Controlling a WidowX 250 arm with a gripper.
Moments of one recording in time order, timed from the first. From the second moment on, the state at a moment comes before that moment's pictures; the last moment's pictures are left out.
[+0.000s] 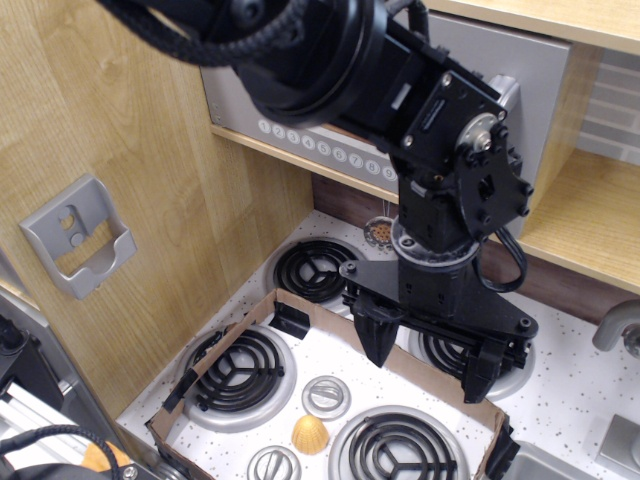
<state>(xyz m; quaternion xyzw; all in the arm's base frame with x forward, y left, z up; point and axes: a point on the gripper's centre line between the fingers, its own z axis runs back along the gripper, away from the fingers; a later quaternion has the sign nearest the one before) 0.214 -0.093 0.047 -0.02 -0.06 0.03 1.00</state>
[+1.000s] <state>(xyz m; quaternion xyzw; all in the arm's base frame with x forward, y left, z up) 0.255 -0.078 0.081 0.04 -0.11 0.01 0.99</state>
